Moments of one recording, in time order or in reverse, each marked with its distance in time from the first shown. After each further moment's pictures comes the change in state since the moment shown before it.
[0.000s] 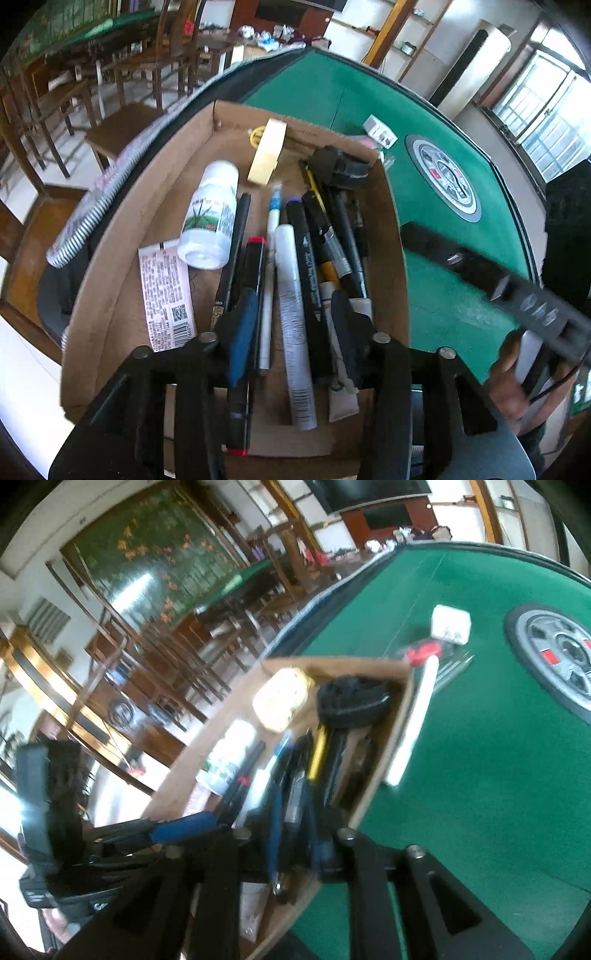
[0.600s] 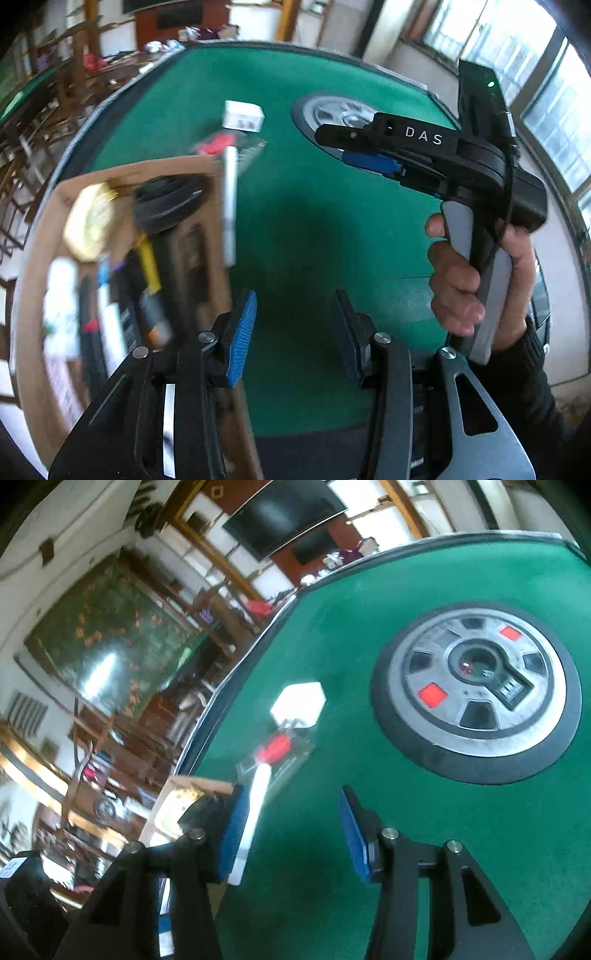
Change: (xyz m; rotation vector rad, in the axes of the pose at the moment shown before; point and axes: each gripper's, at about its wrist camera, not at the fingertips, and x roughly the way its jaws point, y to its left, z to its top) left arm 0.058 -0.138 0.030 0.331 0.110 -0.081; right arm -0.025 -0.144 0.045 0.267 -0.178 -0.048
